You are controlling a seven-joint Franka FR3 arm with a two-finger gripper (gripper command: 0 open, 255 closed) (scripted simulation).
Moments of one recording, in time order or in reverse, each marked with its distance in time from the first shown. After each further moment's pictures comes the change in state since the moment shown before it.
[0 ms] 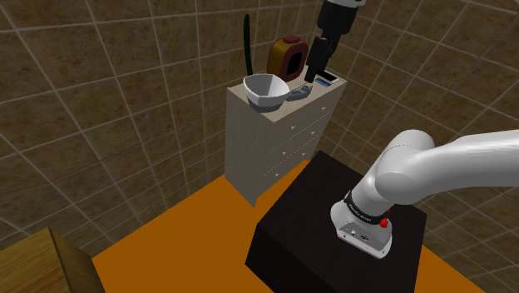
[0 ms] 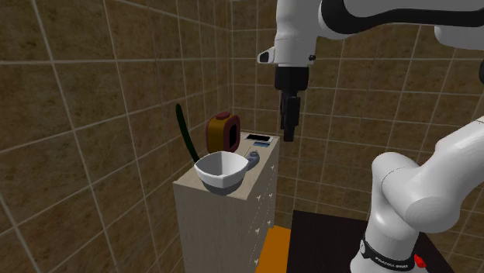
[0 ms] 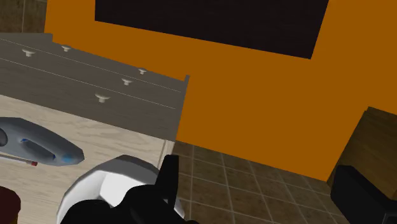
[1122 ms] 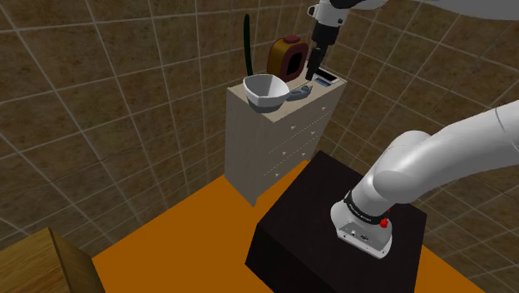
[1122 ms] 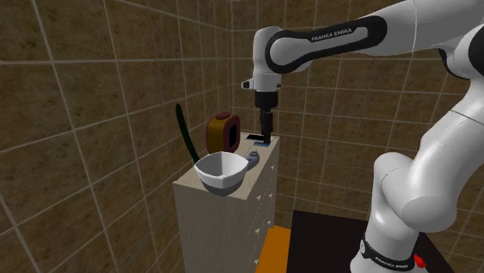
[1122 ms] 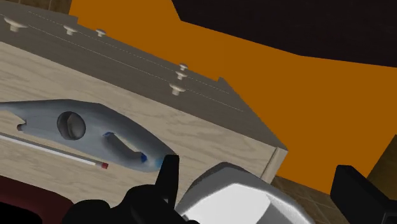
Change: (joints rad) arm -0.057 0.298 -0.303 0.023 -0.136 0.228 -0.405
